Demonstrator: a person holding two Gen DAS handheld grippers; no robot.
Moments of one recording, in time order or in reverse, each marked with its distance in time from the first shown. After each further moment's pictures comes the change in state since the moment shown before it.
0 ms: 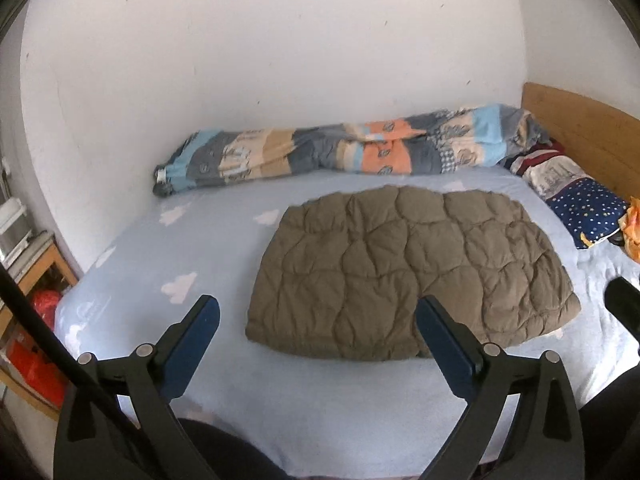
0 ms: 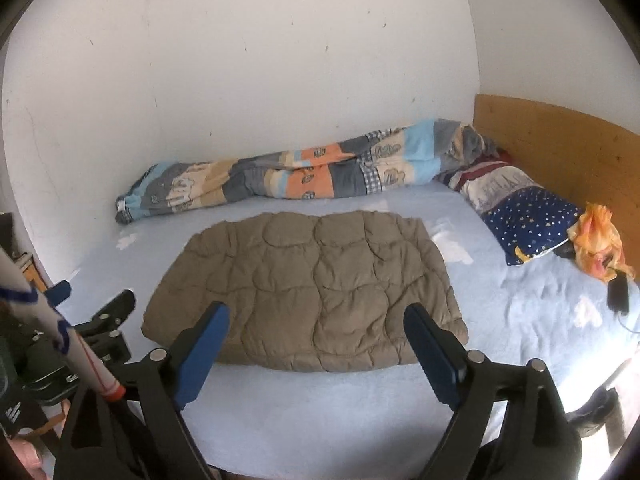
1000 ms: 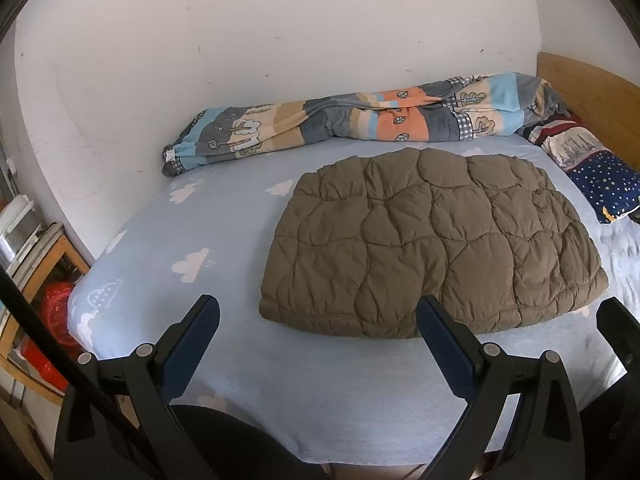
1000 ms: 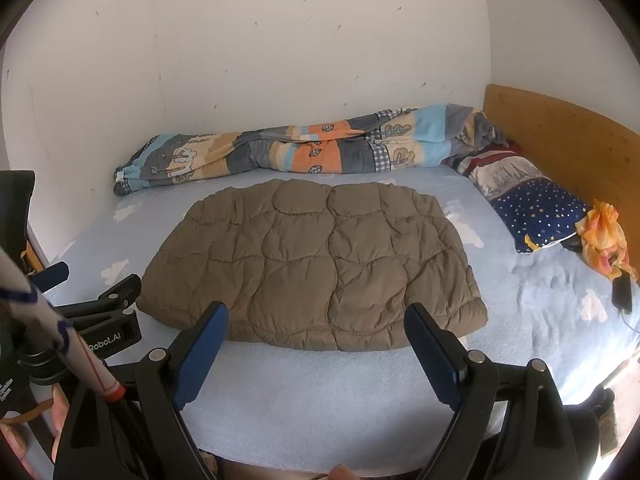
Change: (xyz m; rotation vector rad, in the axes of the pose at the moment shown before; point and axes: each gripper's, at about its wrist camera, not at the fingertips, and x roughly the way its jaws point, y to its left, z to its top) left arm 0.029 0.000 -0.012 0.039 0.092 0.048; right arm 0.031 0.024 -0.020 -0.044 0.079 -0.010
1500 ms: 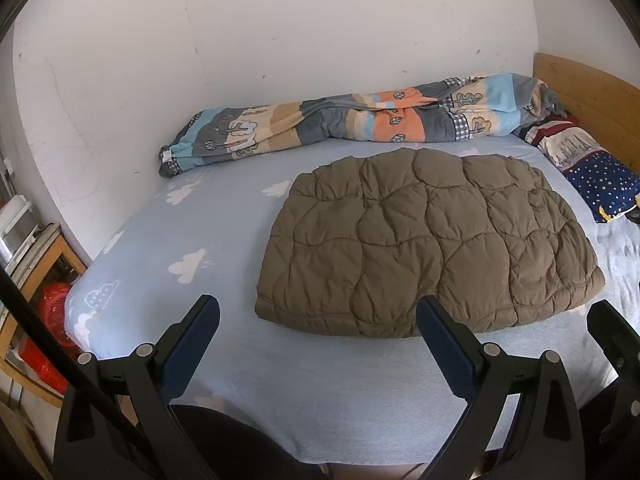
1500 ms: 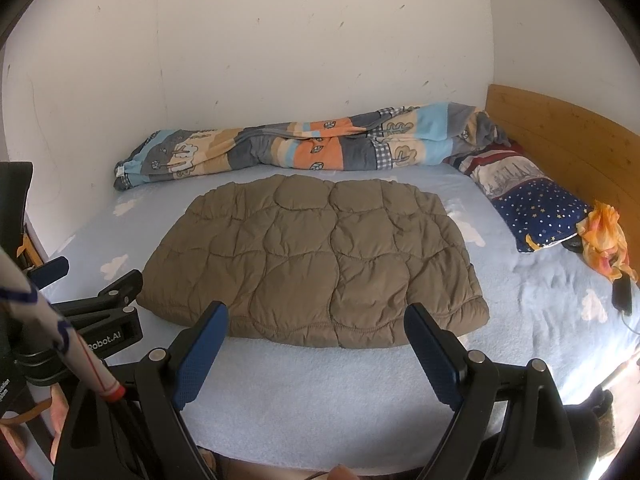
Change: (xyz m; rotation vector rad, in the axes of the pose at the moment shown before) left arm -0.003 0.000 0.000 0.003 -0.002 -0.013; right arm 0.000 0.001 -0.001 -0.007 0.006 0.000
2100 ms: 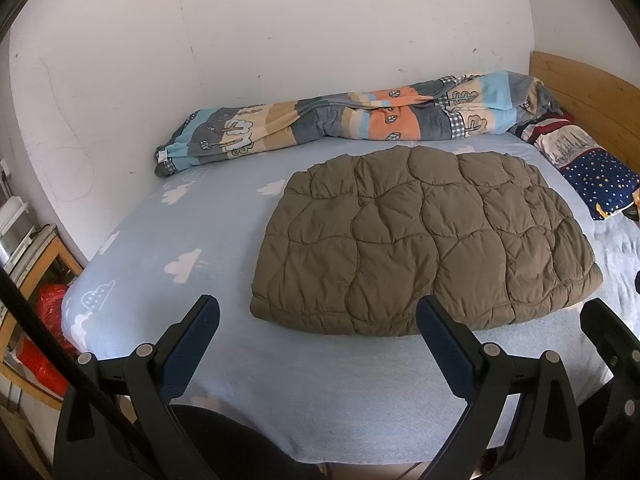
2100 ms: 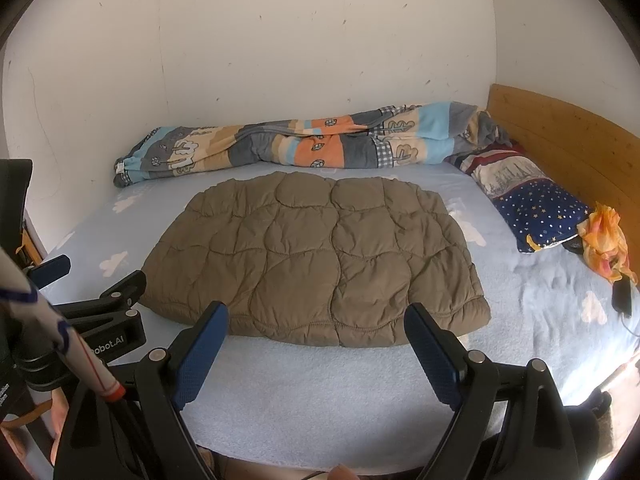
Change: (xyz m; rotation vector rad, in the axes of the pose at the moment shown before) left arm 0.001 -0.001 -0.001 0.006 0.003 -0.014; right arm 0.002 -0.003 -0.001 -0.009 0.009 0.004
